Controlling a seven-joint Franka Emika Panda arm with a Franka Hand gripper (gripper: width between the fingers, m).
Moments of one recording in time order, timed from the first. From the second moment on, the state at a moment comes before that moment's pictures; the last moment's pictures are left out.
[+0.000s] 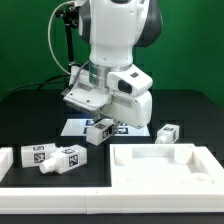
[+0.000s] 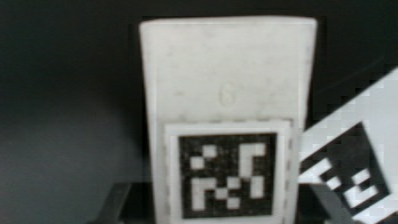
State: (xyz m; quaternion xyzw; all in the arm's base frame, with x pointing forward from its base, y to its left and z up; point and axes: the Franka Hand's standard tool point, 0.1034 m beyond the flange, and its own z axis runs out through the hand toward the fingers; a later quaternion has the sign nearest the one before) arm 0.386 -0.028 0.014 -0.27 -0.96 0.07 0.09
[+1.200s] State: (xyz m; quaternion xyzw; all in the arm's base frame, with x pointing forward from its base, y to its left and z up) arm 0.399 -0.033 0.056 -0.38 -0.92 0.09 0.06
